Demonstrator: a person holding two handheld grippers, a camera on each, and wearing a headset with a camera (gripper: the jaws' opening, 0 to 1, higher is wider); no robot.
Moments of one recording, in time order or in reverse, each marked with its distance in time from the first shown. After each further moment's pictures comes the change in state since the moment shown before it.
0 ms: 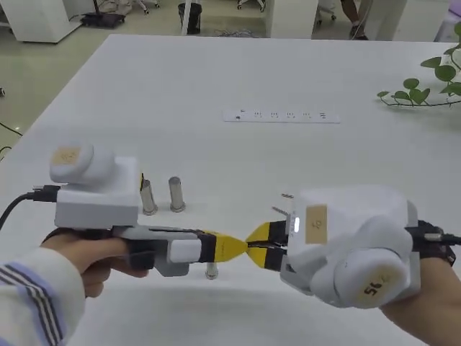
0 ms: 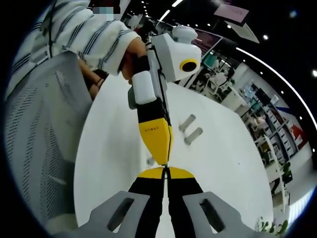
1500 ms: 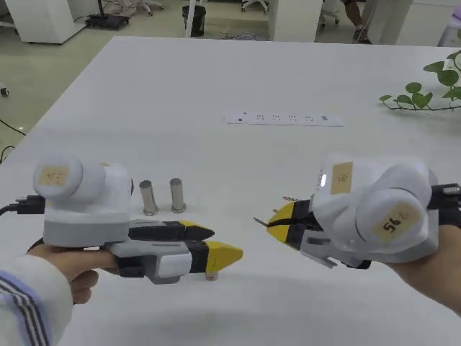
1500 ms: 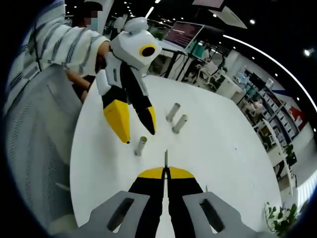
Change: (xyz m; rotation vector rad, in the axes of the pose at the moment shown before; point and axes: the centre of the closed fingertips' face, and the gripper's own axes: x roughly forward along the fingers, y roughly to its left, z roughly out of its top) left arm -0.013 0.018 0.008 0.167 -0.068 0.099; right arm -0.009 -0.029 -0.021 0.123 0.032 -0.013
